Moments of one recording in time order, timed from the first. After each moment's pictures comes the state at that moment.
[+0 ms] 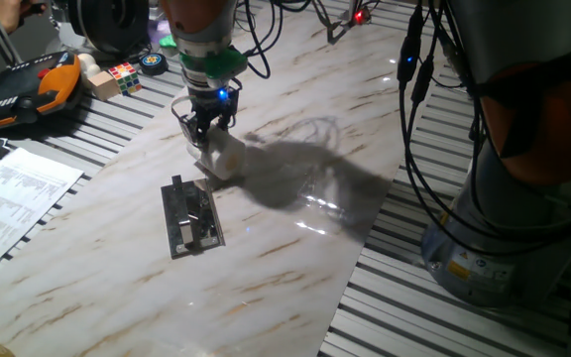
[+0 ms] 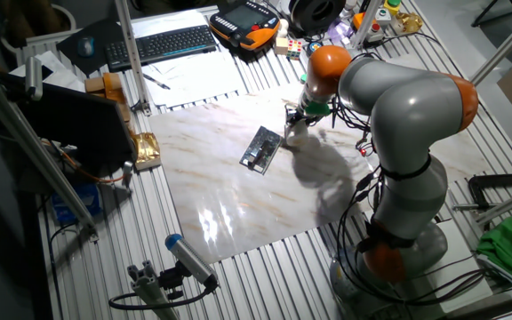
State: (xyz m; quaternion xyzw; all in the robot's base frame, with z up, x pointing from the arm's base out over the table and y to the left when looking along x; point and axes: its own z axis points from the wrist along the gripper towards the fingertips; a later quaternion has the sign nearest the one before) arm 0.570 0.008 0.086 0.13 0.99 0.01 0.06
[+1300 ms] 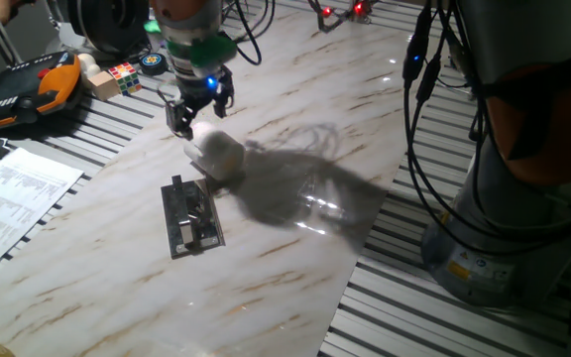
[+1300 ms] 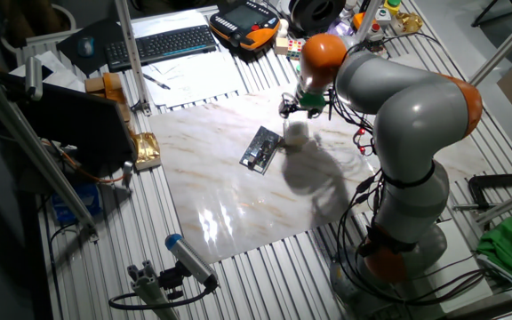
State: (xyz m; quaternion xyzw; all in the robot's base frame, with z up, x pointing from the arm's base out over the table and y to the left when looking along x) arm 0.573 0.033 0.149 0.15 0.99 -0.01 0.06
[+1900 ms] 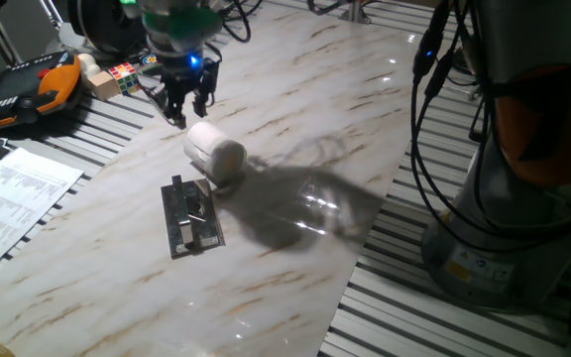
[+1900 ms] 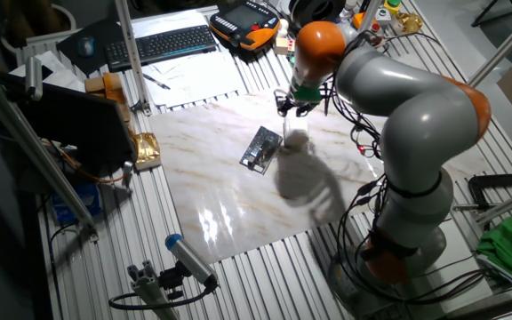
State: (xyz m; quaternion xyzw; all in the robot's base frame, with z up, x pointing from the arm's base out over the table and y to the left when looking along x) arm 0.554 0.072 0.210 0.15 0.99 0.01 0.05
